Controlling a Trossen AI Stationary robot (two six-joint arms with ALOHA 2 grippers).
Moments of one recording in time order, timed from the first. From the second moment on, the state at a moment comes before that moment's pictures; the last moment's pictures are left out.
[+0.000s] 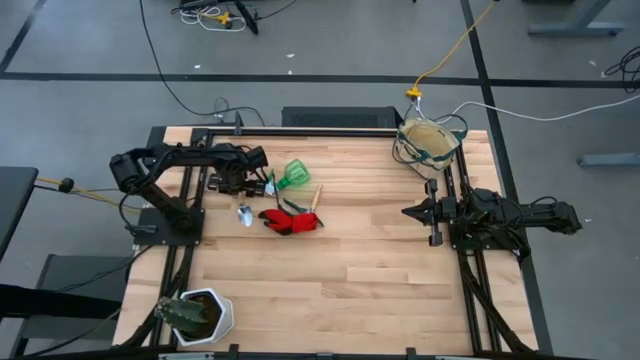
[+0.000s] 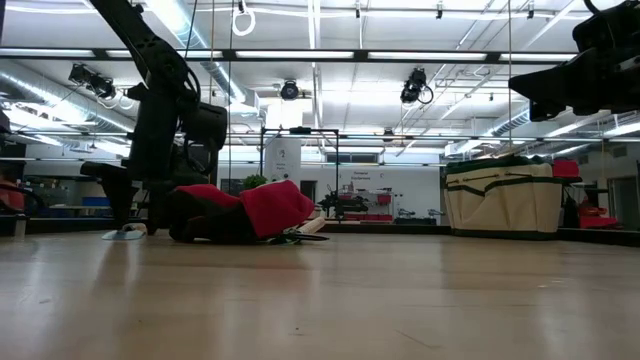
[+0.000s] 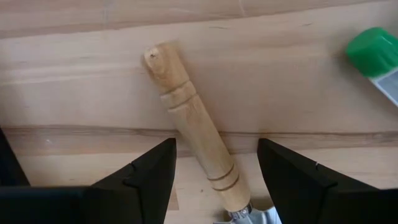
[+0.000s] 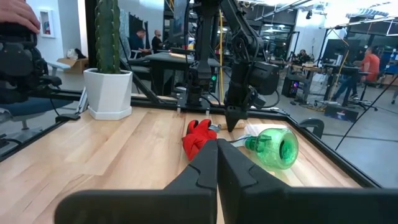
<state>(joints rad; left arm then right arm) 0.59 1.56 0.75 -0.80 -0.05 -0.87 0.03 0.00 0.02 0.02 0.01 -0.11</state>
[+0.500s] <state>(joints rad) 0.59 1.56 0.75 -0.79 -0.05 -0.87 0.03 0.00 0.02 0.02 0.01 -0.11</state>
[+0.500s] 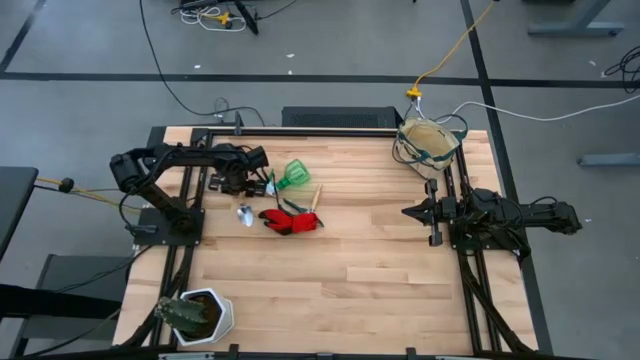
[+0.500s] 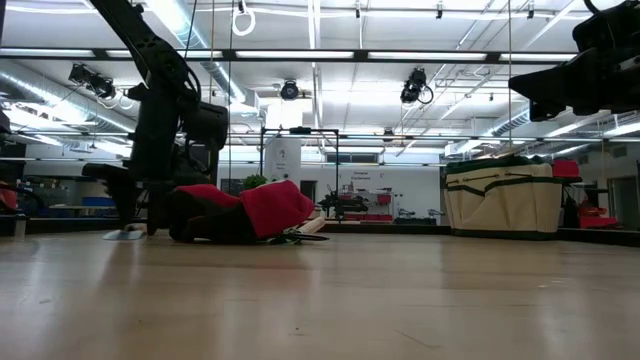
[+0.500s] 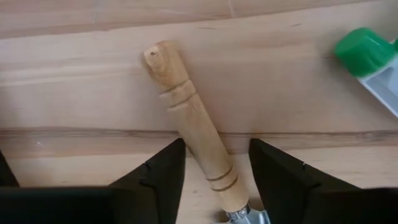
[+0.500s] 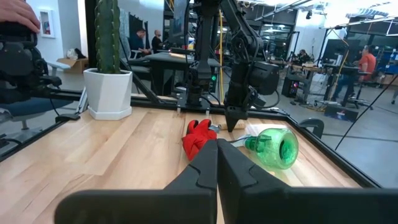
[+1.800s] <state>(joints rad) 0.59 1.49 0.75 -0.79 0.00 -0.84 0.03 0.00 0.02 0.02 0.01 -0.11</state>
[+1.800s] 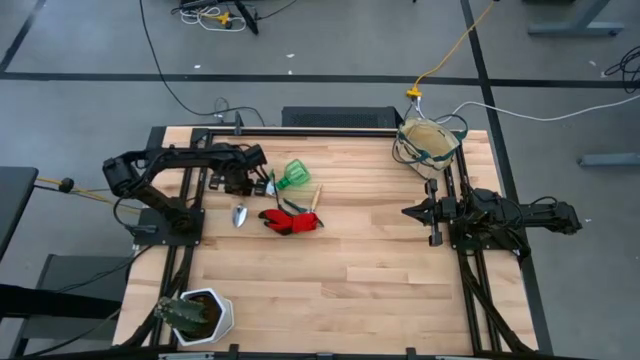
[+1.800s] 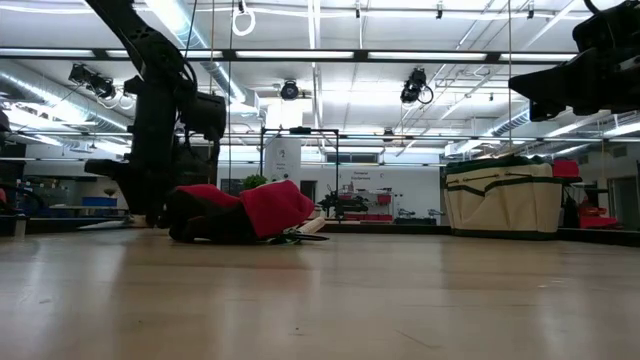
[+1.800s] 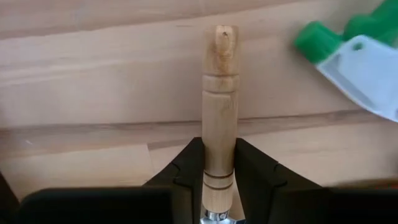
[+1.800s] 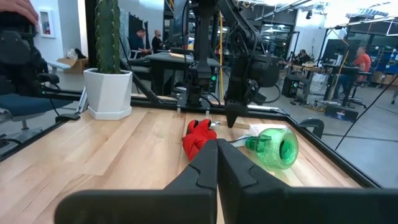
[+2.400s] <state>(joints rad) 0.59 1.35 0.94 -0.83 -0.01 -0.77 0.03 0.00 0.02 0.02 0.01 -0.11</state>
